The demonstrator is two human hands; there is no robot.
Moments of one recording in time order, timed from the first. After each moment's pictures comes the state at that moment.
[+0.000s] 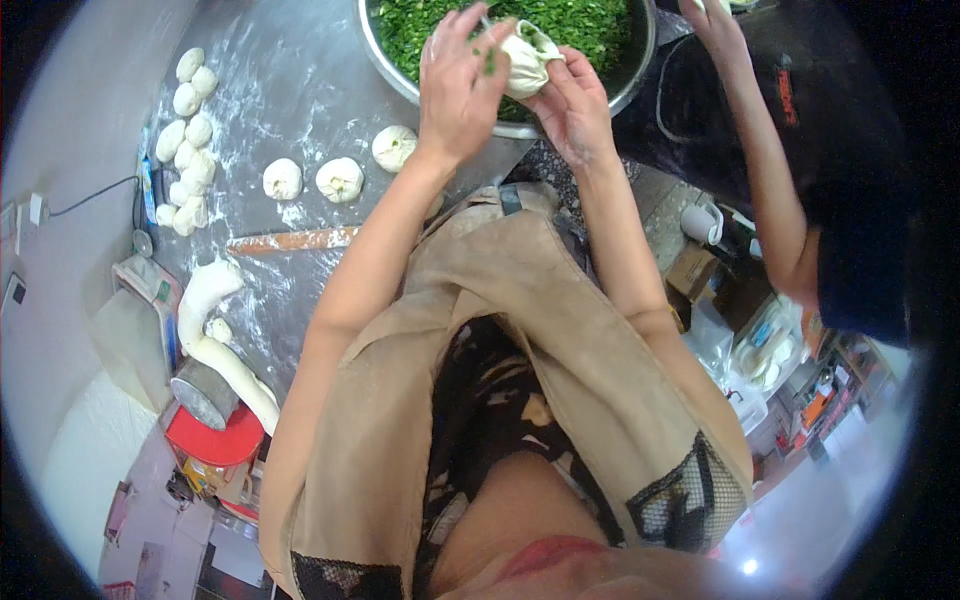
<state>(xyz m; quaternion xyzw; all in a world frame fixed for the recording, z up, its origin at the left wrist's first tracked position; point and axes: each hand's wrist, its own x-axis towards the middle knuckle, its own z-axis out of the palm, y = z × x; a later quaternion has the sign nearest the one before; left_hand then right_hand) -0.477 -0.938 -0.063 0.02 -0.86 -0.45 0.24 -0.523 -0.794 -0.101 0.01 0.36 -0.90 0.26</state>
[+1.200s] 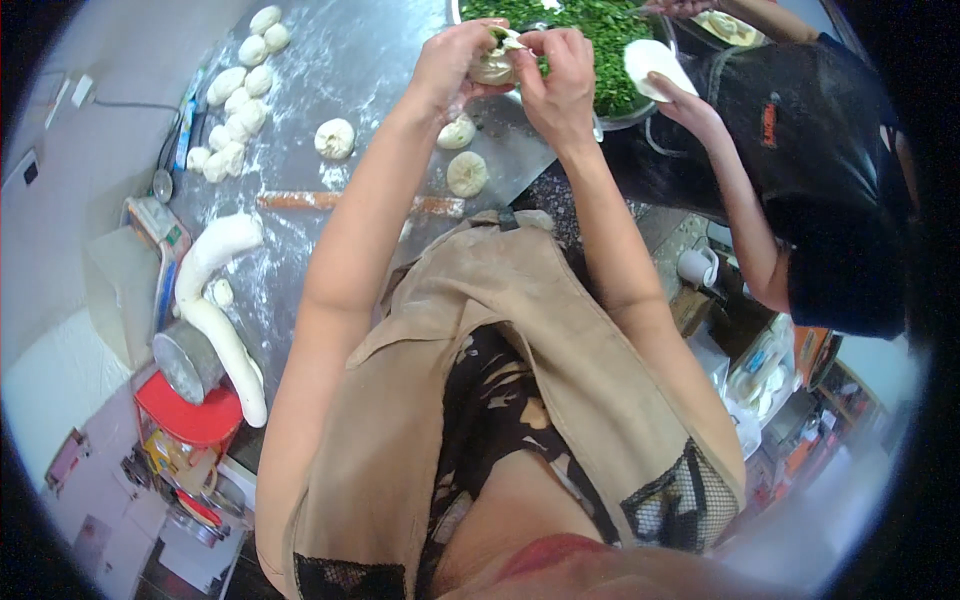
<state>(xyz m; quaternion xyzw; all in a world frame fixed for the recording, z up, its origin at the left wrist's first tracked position) -0.416 -1.006 -0.007 0.19 -0.48 -0.86 0.01 -0.472 -0.873 -0.029 -0.38 0.77 -0.45 -0.25</state>
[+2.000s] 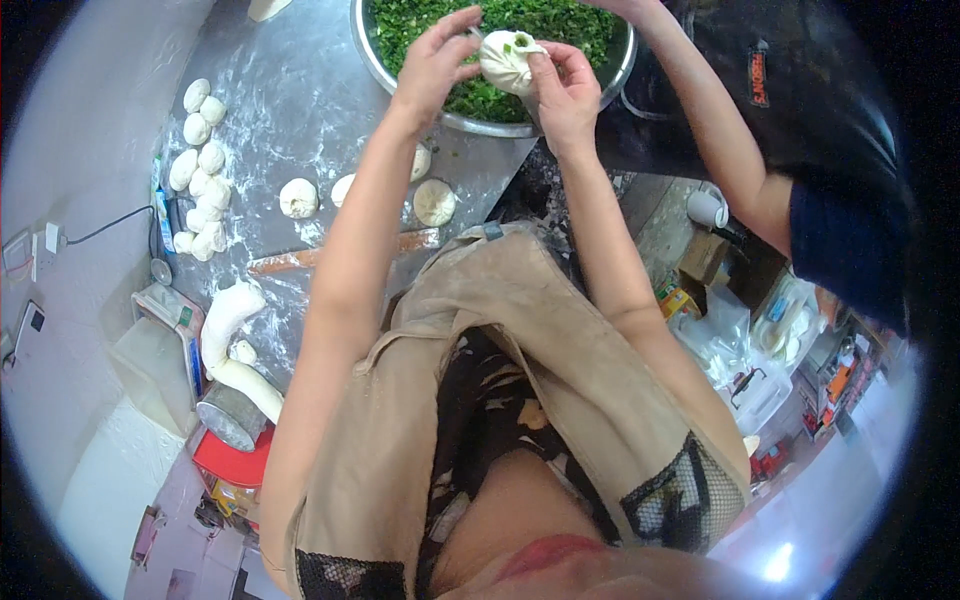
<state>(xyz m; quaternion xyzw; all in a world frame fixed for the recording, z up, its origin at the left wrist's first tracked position) -0.506 -0.979 -0.081 0.03 -0.78 -0.62 0.06 -0.515 -0.815 -0.089 -0.04 0.59 -0.80 0.02</state>
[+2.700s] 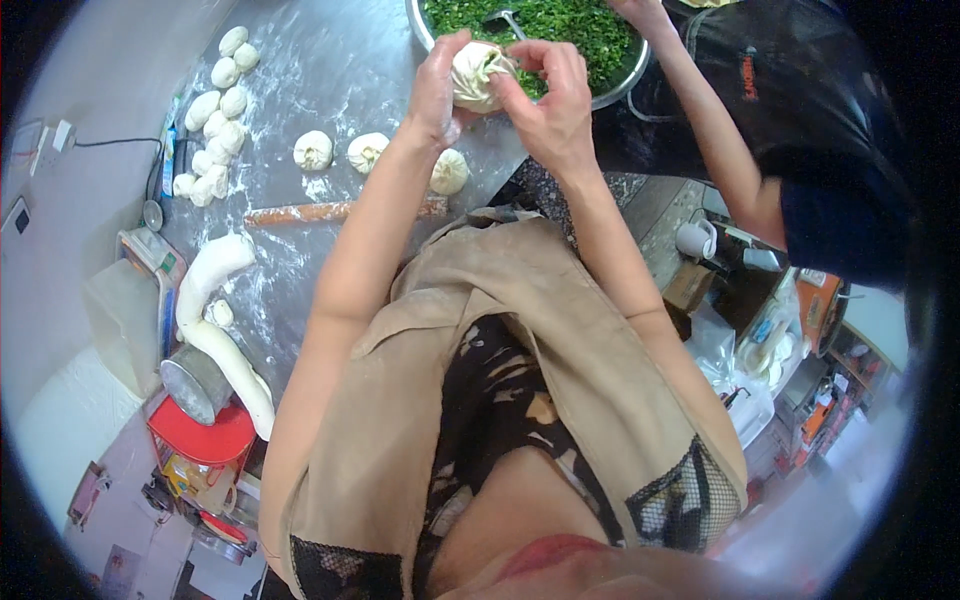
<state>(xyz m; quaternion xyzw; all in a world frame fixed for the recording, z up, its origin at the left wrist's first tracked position) -0.414 -0.974 -0.028 0.19 -0.37 -0.91 -0.03 -0.442 -0.837 -0.007 -0.32 0.80 -0.50 -0.15</state>
